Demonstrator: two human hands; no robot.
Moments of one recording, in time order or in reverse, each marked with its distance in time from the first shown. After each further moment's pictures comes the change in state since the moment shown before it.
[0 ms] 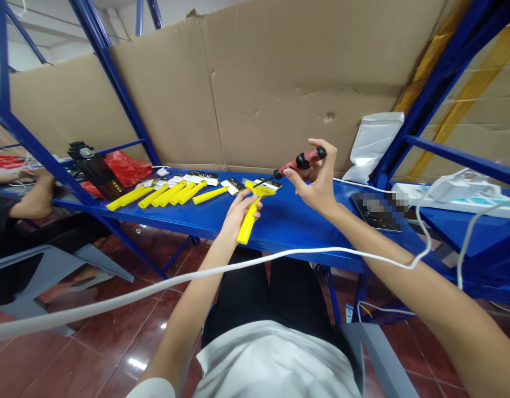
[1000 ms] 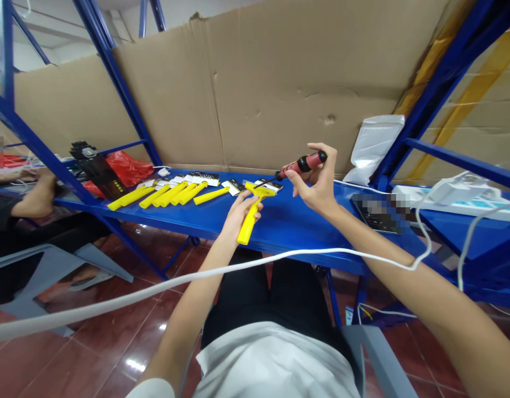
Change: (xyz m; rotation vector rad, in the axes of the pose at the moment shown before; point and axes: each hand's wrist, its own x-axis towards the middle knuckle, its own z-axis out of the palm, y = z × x) left_hand 0.004 -0.004 -0.009 -0.003 -0.035 0.023; right_hand 0.000 -0.010 0.003 0.059 -0.012 0.083
